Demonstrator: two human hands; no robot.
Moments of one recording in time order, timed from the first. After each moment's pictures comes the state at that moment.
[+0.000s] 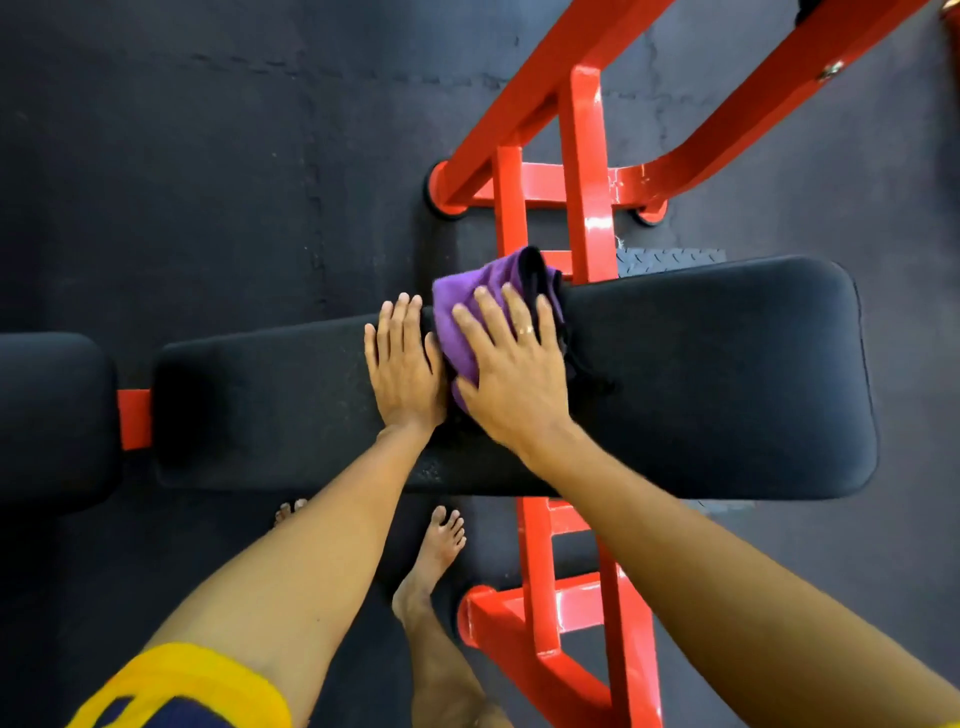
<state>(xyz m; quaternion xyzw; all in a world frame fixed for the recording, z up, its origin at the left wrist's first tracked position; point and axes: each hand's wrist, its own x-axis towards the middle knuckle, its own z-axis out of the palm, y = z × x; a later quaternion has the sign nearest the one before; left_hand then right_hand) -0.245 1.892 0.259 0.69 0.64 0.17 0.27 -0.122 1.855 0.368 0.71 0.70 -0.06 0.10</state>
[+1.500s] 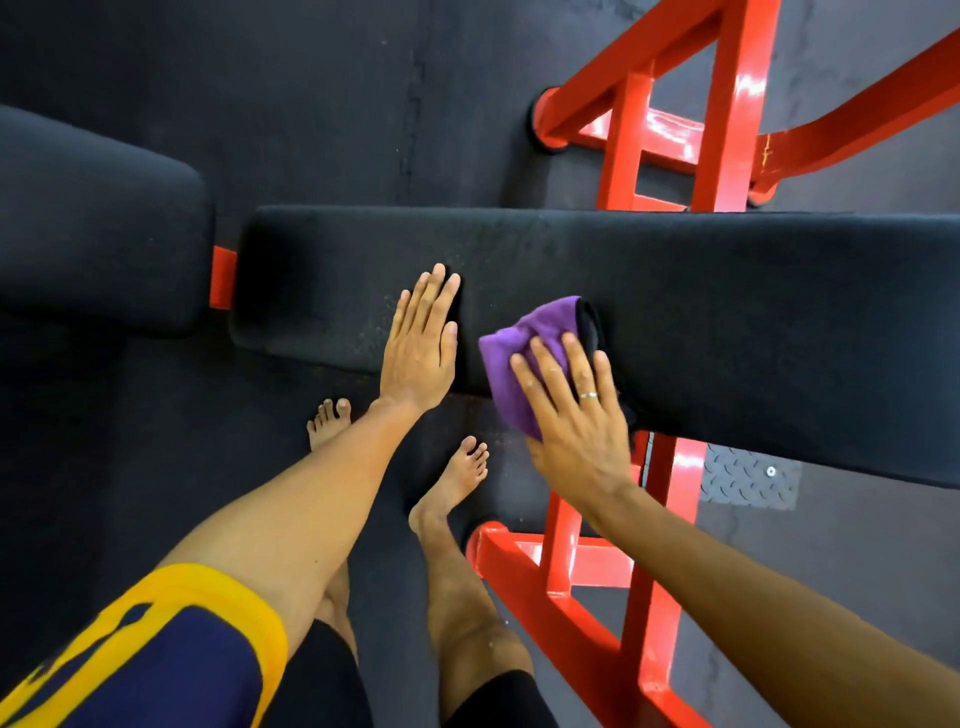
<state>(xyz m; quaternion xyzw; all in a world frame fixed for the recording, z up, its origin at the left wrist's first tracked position) -0.362 1.811 0.220 0.72 0.58 0.19 0.32 -0.159 1.722 0.327 0.58 0.81 0.01 0.08</state>
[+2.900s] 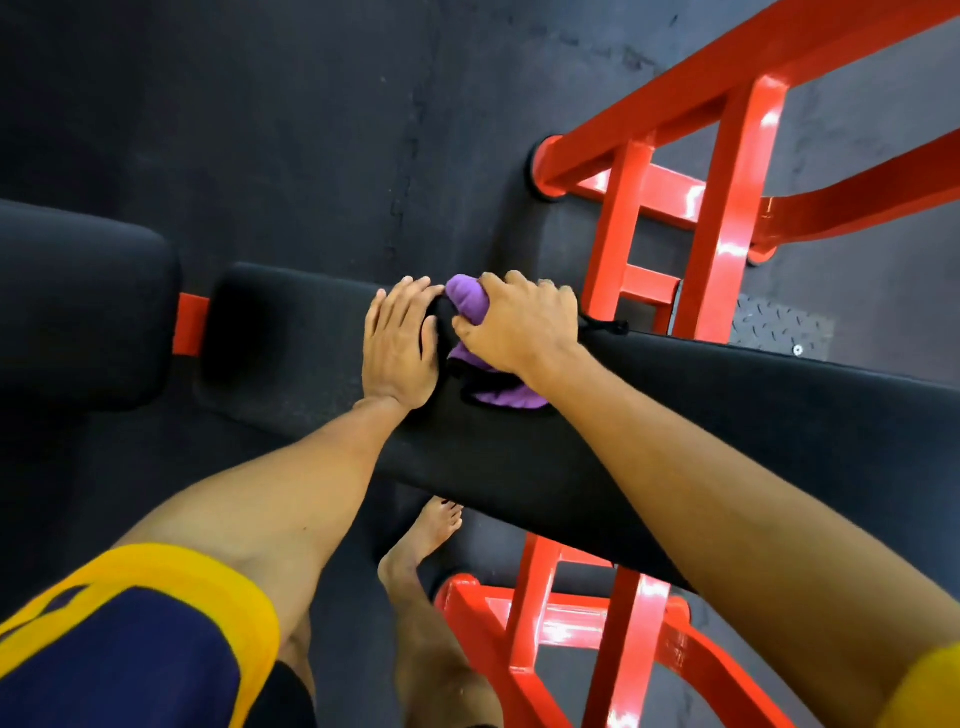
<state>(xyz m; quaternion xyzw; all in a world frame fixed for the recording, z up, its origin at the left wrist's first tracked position) -0.331 1.919 0.214 0.68 0.64 0.21 0.28 -0.177 1.970 0.326 0.65 0.71 -0.19 0.21</state>
